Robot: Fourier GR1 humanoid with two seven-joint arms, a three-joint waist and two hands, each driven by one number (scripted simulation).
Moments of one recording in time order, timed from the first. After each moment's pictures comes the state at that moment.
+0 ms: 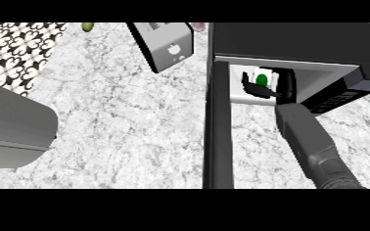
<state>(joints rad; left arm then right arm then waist) 0.82 0.22 -0.15 -2.03 0.34 -0.30 -0.62 -0.79 -0.18 -0.17 -0.26 0.07 -0.55 -0.77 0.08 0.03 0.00</state>
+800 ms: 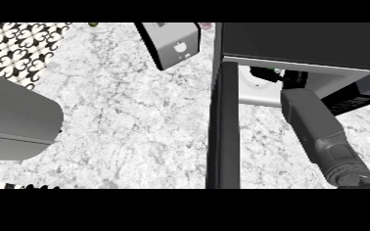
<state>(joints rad) 0.77 0.23 -0.13 -1.97 0.34 -0.32 -0.62 -0.90 -0.22 -0.25 -0.20 0.06 -0.69 -0.86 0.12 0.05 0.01</state>
